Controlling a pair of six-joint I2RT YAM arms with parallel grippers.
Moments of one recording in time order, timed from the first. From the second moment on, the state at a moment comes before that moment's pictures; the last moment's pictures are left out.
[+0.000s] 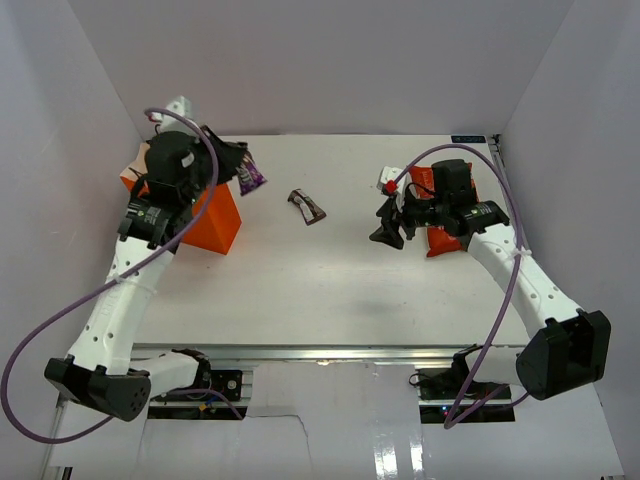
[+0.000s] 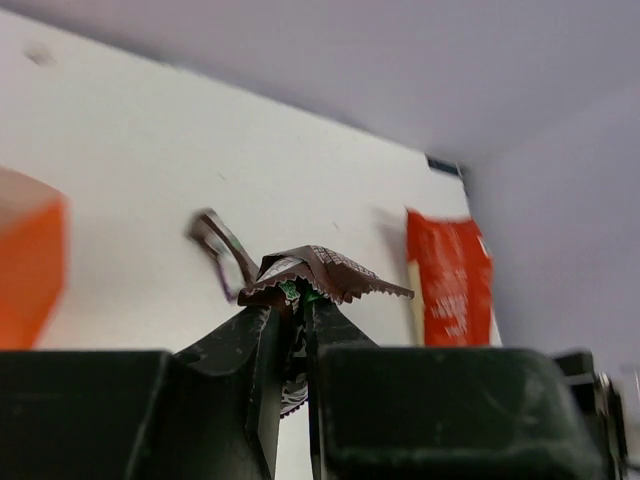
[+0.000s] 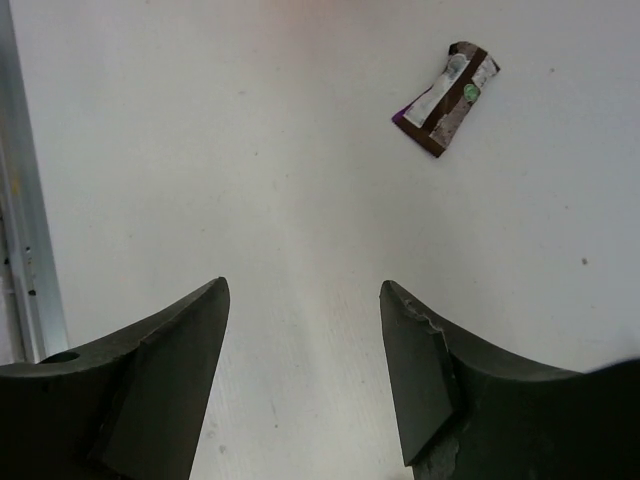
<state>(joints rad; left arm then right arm) -0.35 1.17 1.37 -0.42 -0.02 -0.61 0.34 1.28 1.14 -0.56 -0.81 -0.64</state>
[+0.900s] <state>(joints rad) 0.05 1.42 1.61 -0.56 -0.12 -0.36 0.37 1.46 1.19 -0.44 -0.77 -0.54</state>
